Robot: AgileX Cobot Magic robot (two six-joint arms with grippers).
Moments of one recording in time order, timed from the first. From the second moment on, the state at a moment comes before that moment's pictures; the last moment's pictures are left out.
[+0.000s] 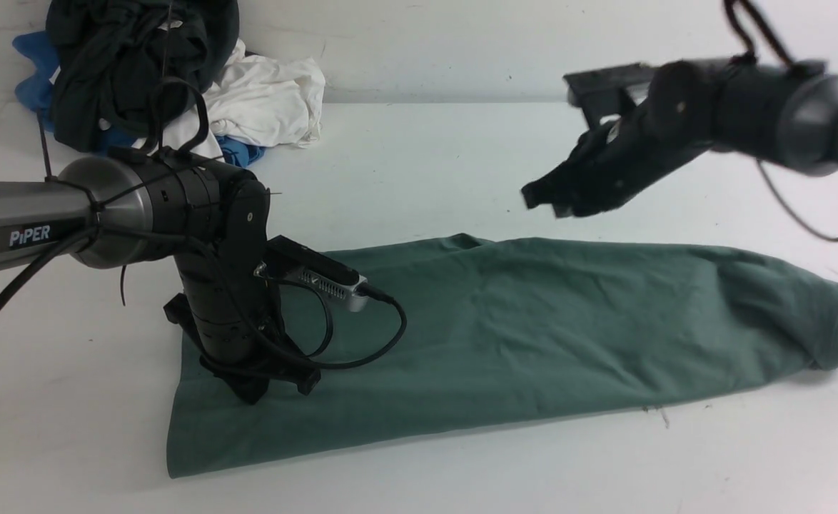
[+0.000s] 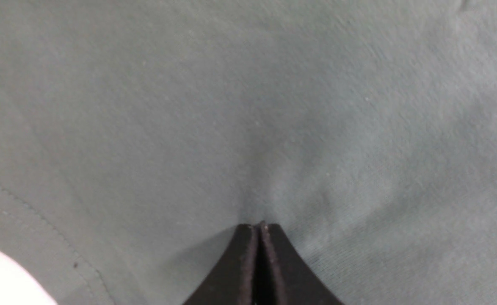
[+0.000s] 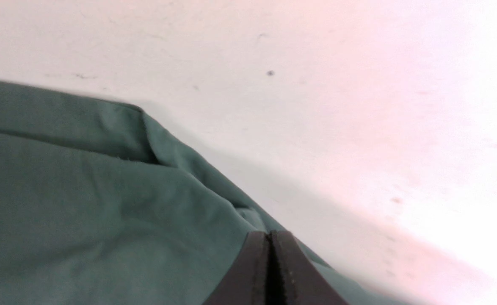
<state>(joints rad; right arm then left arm) 0.30 1.98 -1.63 0.08 0.76 -0.13 -0.35 1.92 -1.25 0.00 0.93 0.12</state>
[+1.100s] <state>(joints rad) -0.10 1.73 -1.00 -0.08 0.63 -0.02 -0.35 1.92 -1.25 0.00 0.94 0.12</state>
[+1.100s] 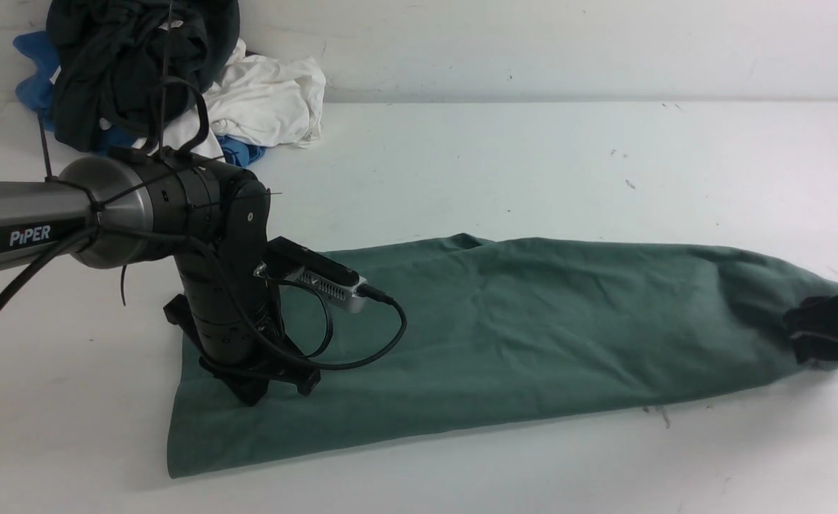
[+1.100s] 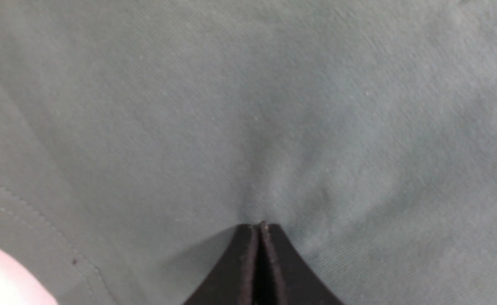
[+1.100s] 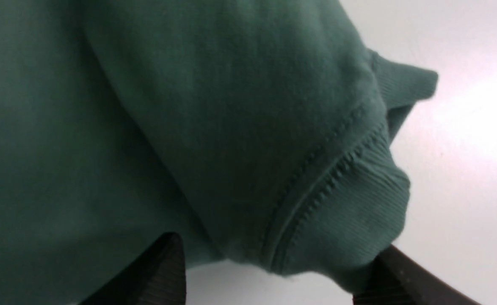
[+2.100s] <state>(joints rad) -0.21 1.64 -1.00 -0.14 0.83 0.02 -0.24 1.92 -1.25 0.06 0.95 0.15</state>
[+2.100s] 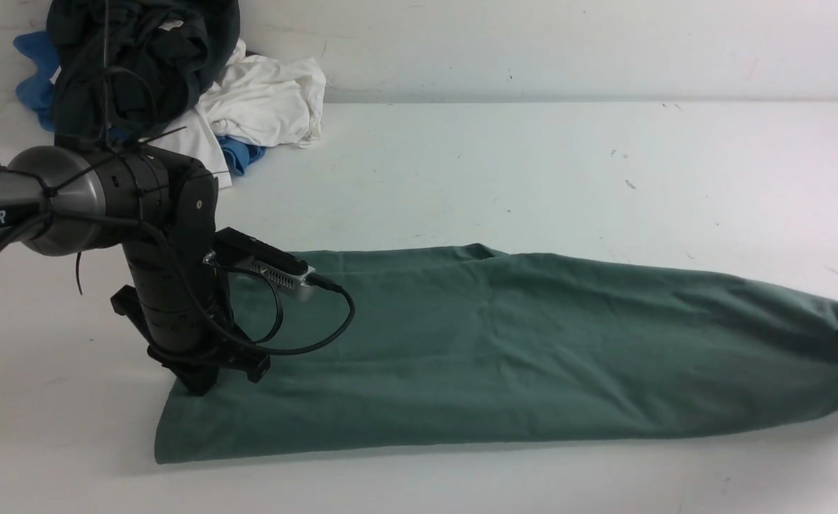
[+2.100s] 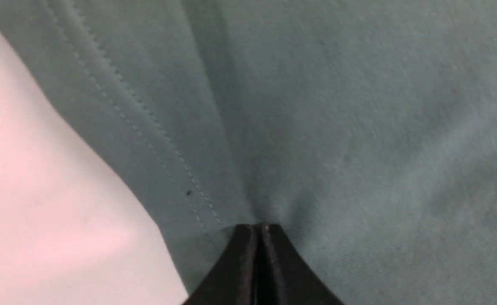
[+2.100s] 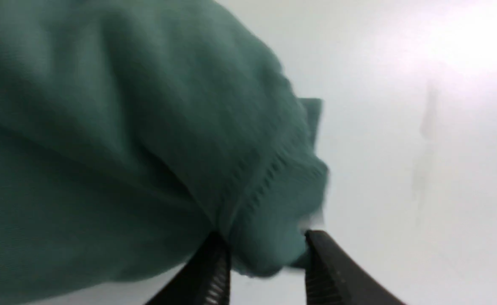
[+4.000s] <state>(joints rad) -0.06 1.39 -1.17 -0.30 0.94 0.10 -0.24 1.60 -1.25 -0.04 0.94 0.16</state>
